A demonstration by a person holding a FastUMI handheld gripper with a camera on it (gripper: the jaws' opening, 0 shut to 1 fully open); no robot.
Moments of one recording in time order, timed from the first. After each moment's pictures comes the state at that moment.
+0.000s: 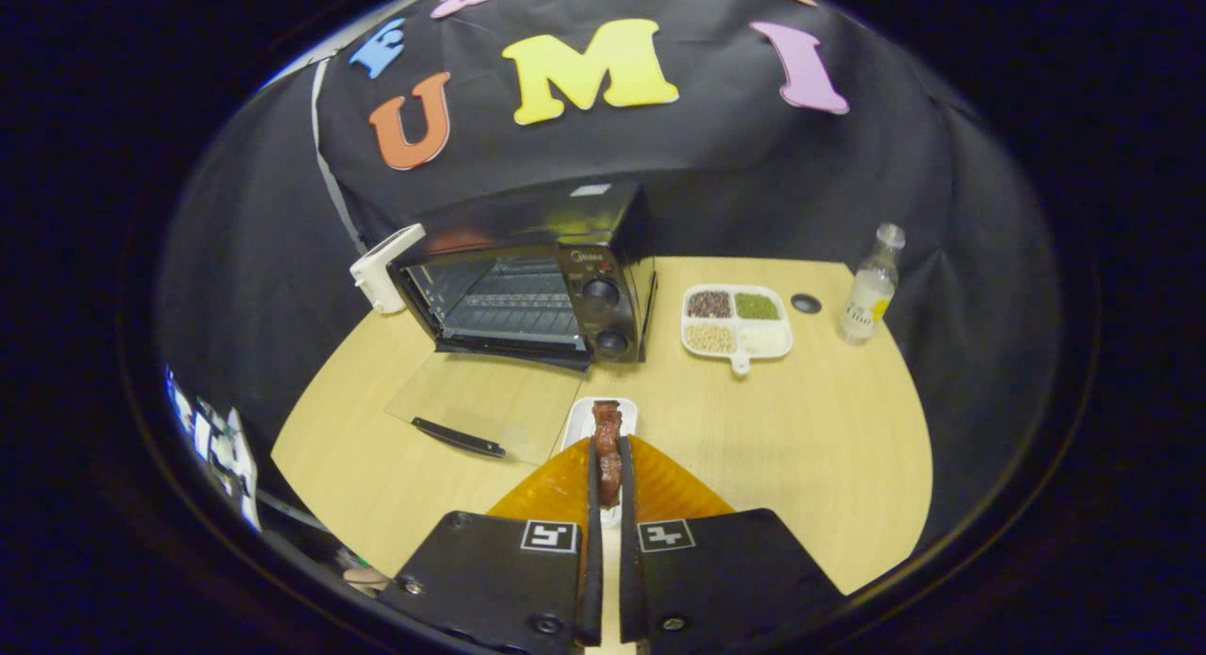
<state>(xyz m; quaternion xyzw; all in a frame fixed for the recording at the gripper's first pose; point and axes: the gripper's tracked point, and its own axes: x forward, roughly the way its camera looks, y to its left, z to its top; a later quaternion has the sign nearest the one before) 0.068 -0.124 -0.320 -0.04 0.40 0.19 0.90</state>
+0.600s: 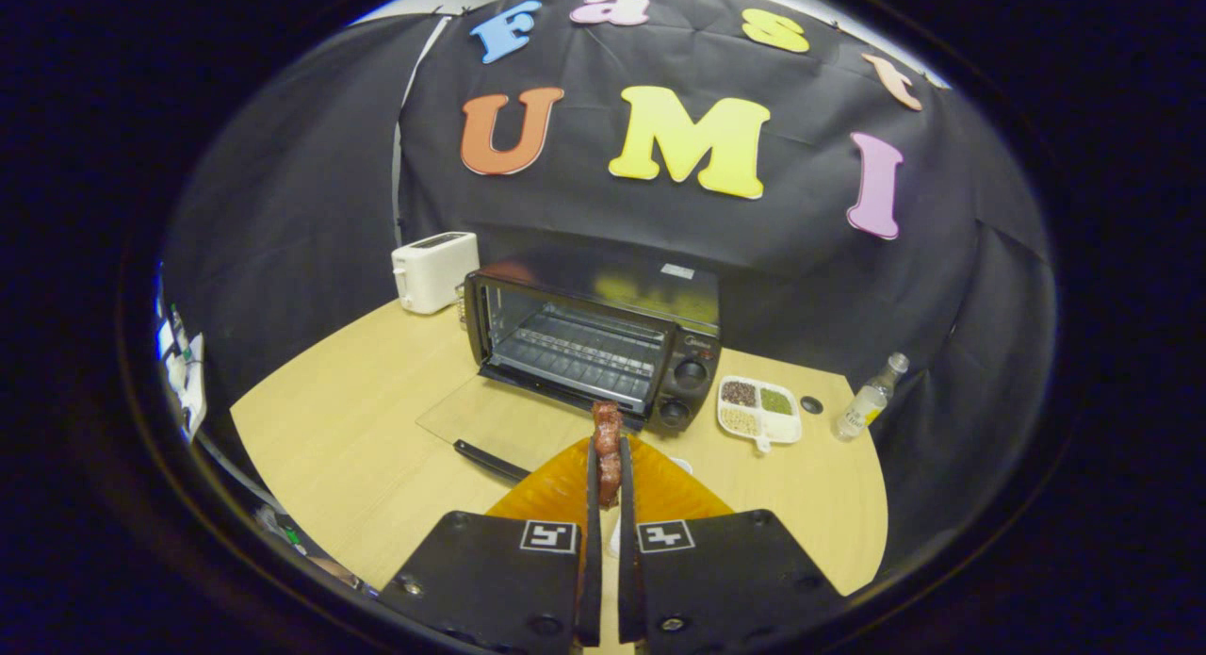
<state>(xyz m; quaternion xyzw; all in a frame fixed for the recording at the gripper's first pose) 0.032 -0.020 -0.287 -0.13 0.29 0.22 0.92</state>
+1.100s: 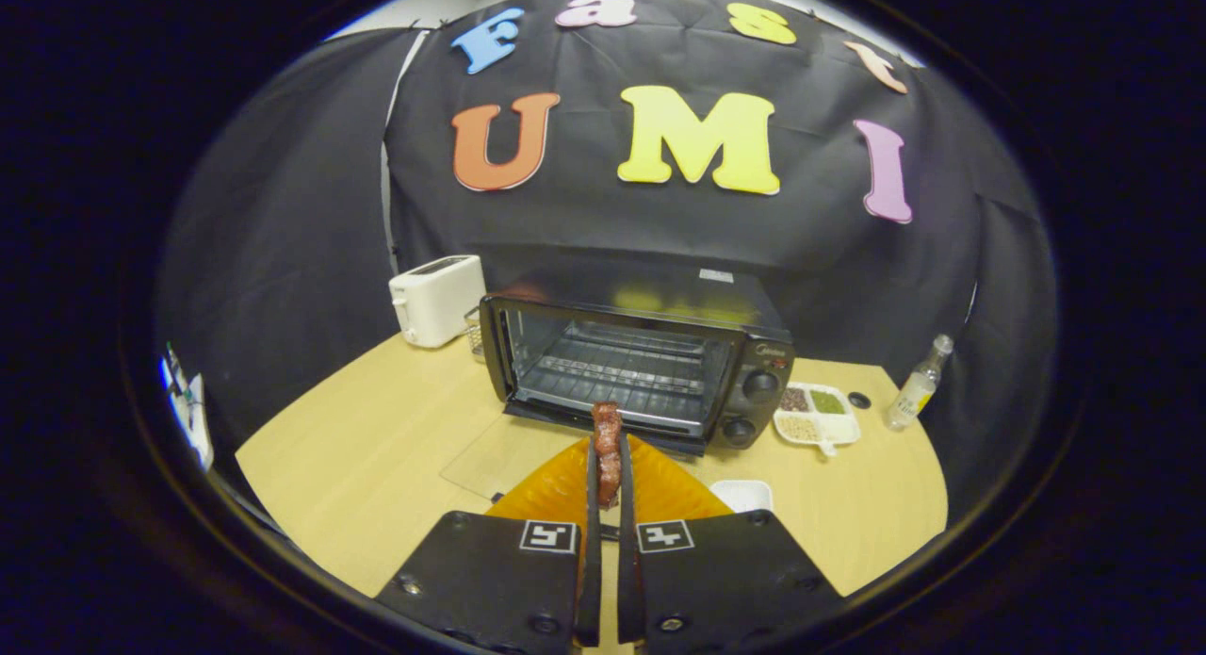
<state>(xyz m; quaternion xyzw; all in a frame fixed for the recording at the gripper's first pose) 0.060 0.059 -0.326 -0.05 0.28 0.21 0.93</state>
